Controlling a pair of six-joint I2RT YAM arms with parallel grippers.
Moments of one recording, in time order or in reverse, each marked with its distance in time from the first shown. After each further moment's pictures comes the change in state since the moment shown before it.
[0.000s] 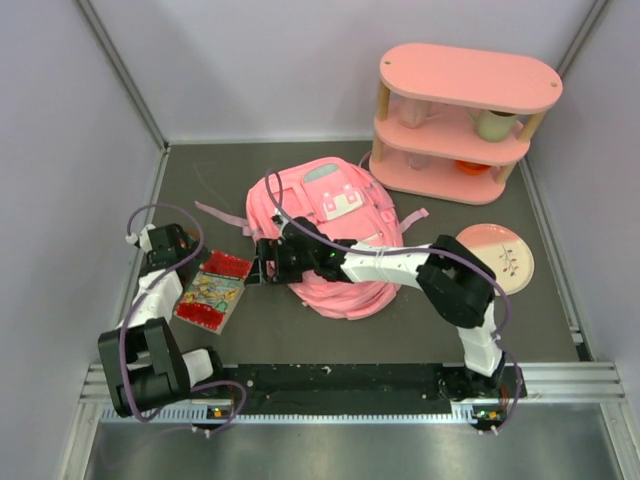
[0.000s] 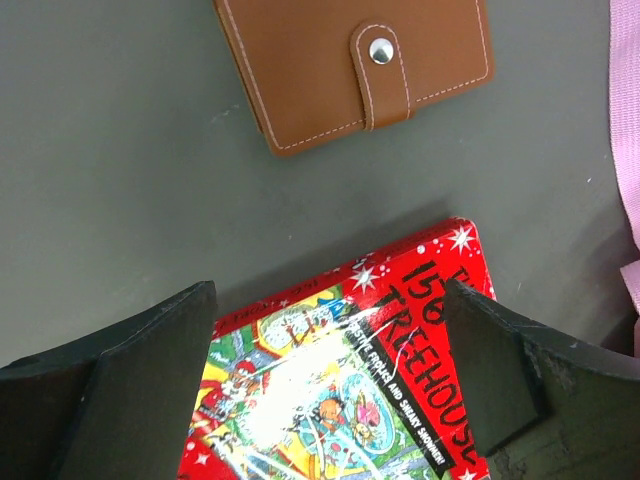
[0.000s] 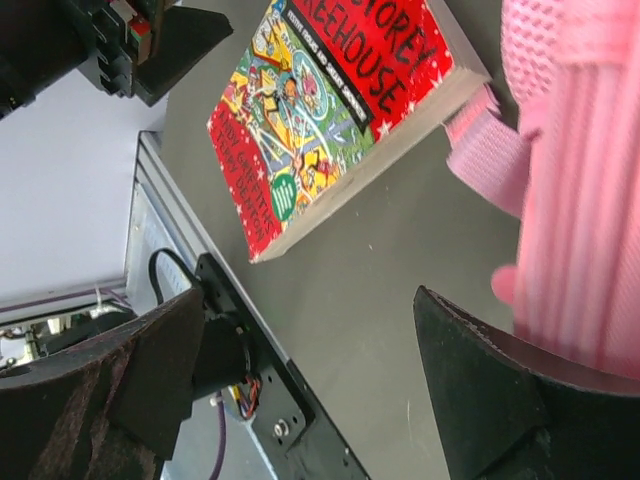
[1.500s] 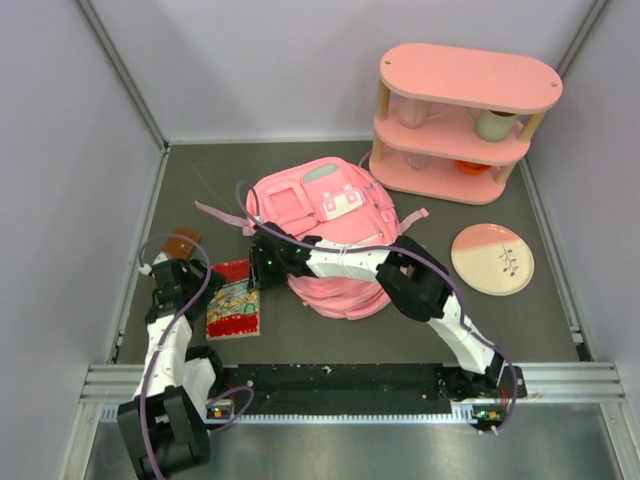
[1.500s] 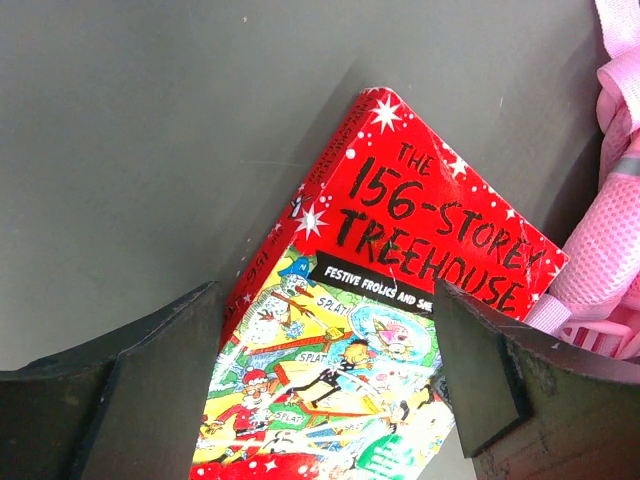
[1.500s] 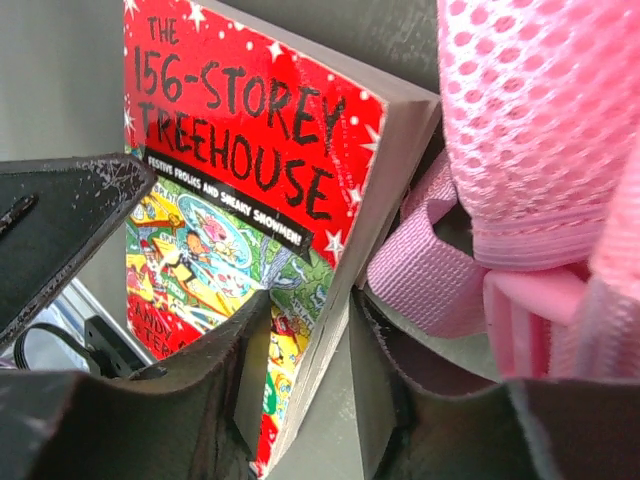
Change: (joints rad) left arm 0.014 -0.350 -0.271 -0.040 0.279 -0.058; right arm 0.044 0.327 0.412 -0.332 0.111 -0.046
